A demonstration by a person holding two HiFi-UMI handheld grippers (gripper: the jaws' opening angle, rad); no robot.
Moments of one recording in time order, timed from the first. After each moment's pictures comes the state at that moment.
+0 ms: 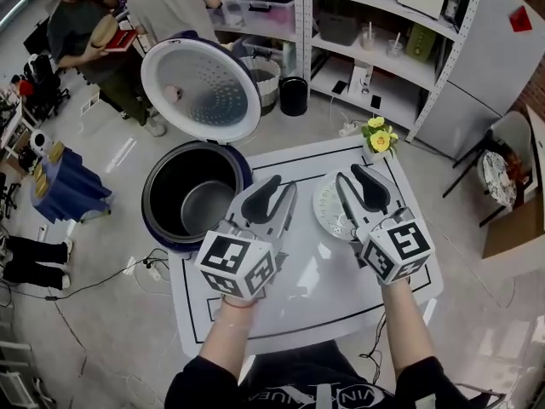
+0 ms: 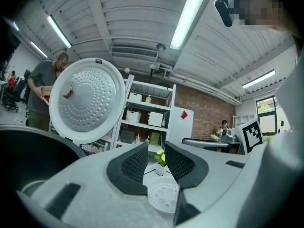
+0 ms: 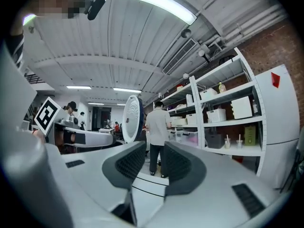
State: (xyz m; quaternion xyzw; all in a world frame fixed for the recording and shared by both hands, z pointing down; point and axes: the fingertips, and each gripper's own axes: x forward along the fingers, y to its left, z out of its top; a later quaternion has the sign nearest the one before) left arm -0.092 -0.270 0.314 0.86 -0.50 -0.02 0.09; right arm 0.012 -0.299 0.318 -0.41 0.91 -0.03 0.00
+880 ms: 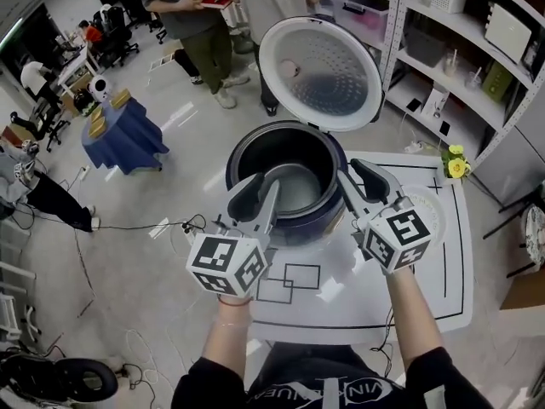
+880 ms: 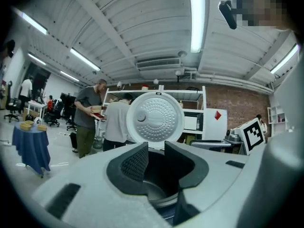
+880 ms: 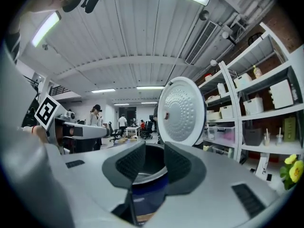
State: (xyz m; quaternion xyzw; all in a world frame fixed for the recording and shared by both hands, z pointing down) left arm -0.288 -0.191 0.298 0.74 -0.67 -0.02 0.07; right arm -0.173 -0.271 0.316 -0.26 0.97 -0.04 -0.01
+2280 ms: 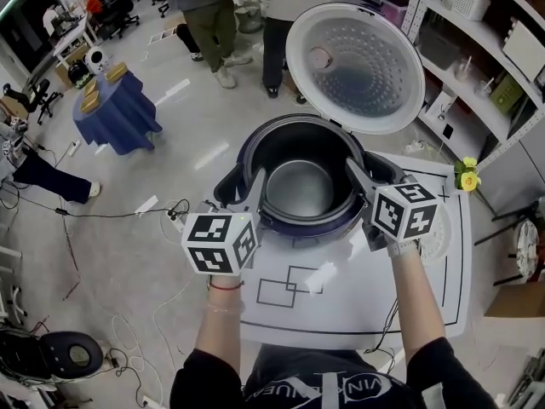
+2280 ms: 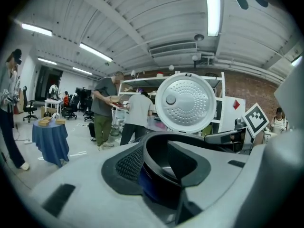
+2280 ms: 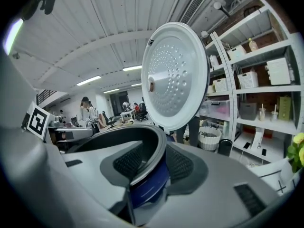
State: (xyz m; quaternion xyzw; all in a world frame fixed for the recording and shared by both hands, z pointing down) left arm -0.383 -0.207 0.355 0.67 -0.72 0.04 0.14; right arm -0.219 -0.327 0.378 -0.28 0.94 -0.15 -0.13
